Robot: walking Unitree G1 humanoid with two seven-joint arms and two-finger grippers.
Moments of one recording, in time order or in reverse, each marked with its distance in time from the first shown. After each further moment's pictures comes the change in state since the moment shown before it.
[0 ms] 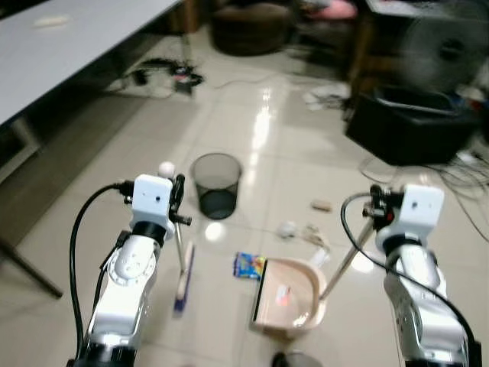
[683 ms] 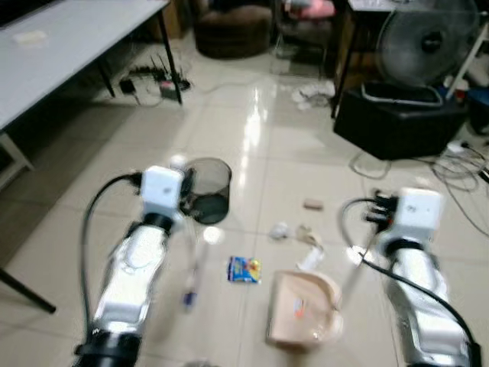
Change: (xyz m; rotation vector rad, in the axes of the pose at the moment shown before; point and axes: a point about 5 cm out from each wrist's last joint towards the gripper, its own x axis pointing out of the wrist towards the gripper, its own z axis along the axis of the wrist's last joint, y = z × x) left arm 0.009 0.000 -0.001 -0.006 0.003 -0.020; right arm 0.001 0.007 0.003 -0.057 -0.014 0.025
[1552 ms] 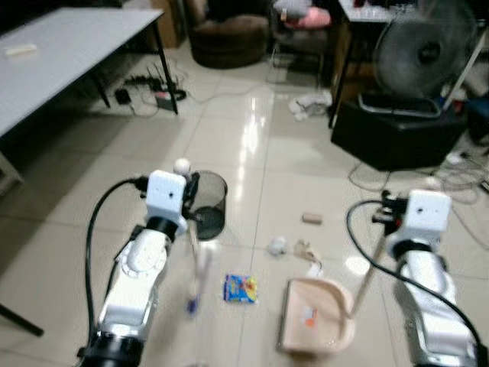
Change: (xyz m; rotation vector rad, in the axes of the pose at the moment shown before) left arm -0.001 -0.007 -0.001 0.000 -0.004 -0.031; right arm -0.002 -0.010 -0.005 -0.028 0.001 -0.026
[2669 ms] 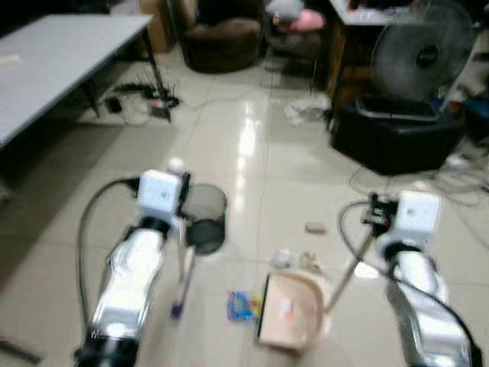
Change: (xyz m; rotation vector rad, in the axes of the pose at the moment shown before) left arm 0.001 -0.007 0.001 0.002 -0.006 -0.018; right arm -0.002 -0.004 -0.007 0.037 0.032 -0.012
